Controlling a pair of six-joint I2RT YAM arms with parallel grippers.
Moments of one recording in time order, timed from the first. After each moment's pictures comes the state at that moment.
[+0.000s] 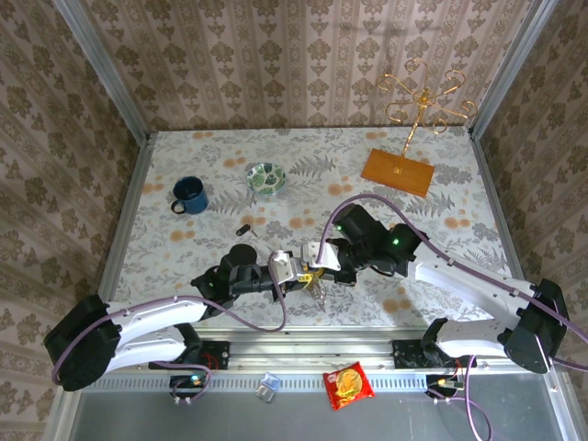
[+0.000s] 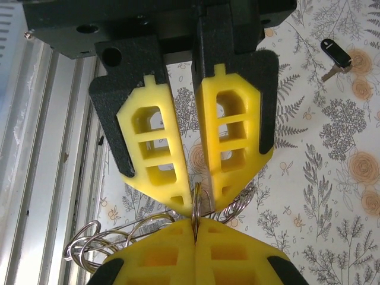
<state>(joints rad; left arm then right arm) -0.96 1.08 0.36 0.42 0.43 0.27 0.83 1.24 1.02 -0.73 -0.34 -0.68</state>
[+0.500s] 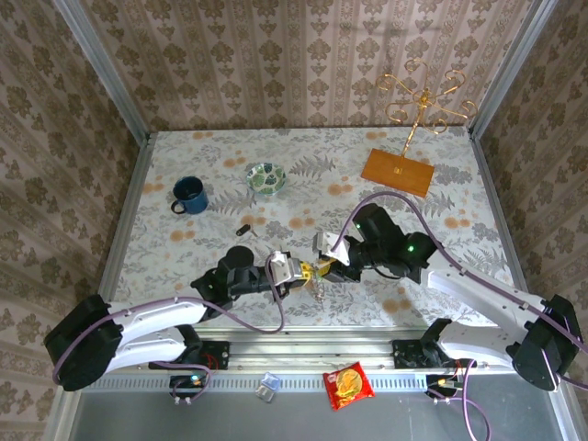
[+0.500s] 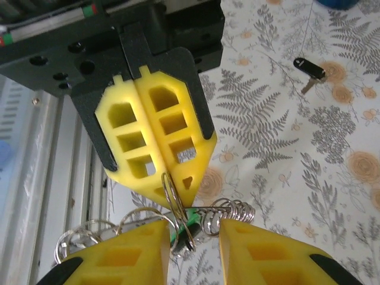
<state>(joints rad) -0.96 1.09 0.32 0.54 0.44 0.24 0.72 1.12 0.83 -0.49 -0.50 -0.49</state>
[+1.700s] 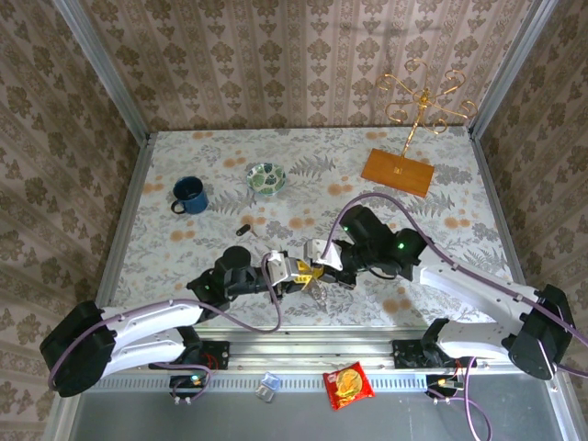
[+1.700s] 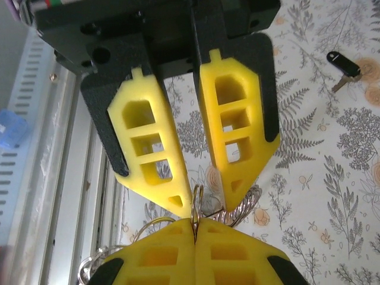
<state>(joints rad) -0.95 1.04 0.34 0.46 0.46 0.22 0.80 1.20 0.95 -0.64 -0.44 -0.58</state>
